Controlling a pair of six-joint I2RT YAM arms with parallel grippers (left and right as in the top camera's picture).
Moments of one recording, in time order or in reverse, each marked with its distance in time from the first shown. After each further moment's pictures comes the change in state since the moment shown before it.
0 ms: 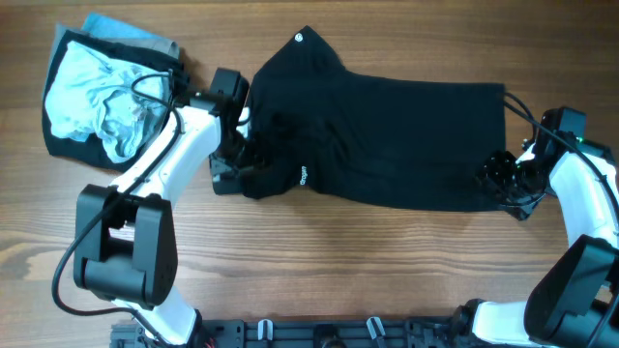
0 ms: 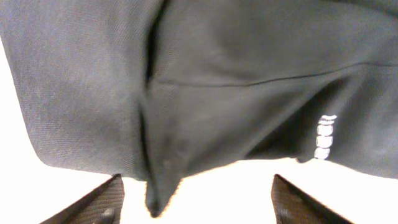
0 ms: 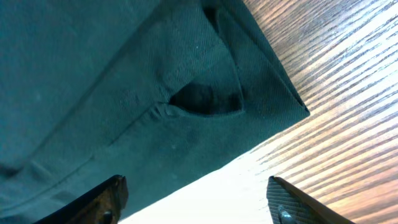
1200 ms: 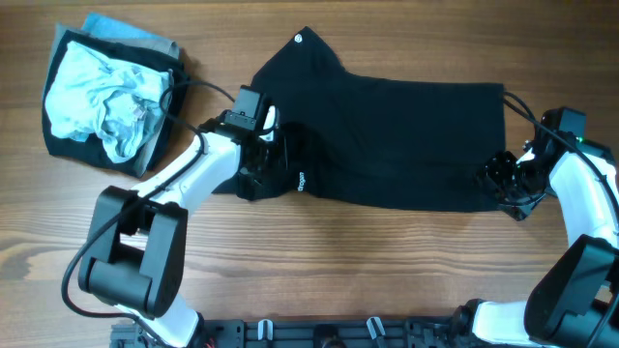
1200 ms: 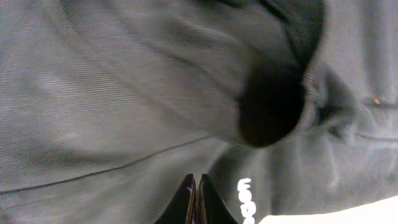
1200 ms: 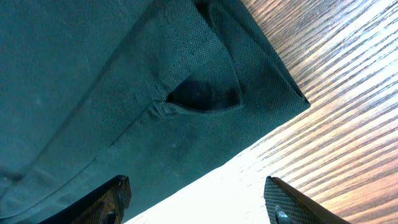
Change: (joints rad) left arm -0.119 -0.028 -0.175 0.451 0.064 0.006; right arm 0.000 0.000 0.000 -0.005 0.000 0.054
